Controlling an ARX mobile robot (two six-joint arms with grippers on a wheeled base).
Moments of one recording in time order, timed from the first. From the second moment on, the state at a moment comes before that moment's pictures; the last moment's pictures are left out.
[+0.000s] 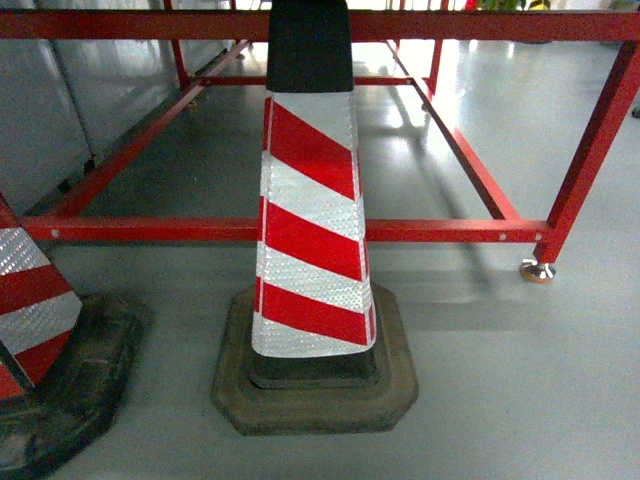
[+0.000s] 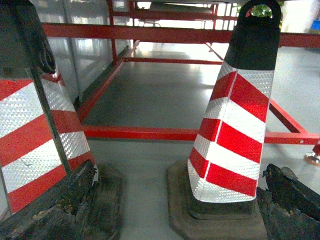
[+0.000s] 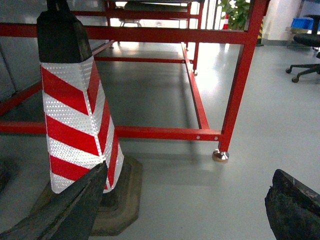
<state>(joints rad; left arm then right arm) 0.00 0.01 0.01 0.00 0.00 0.00 0.00 0.00 0.01 0.00 0.00 -0.01</state>
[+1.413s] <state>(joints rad) 0.00 0.01 0.01 0.00 0.00 0.00 0.00 0.00 0.01 0.00 0.00 -0.01</state>
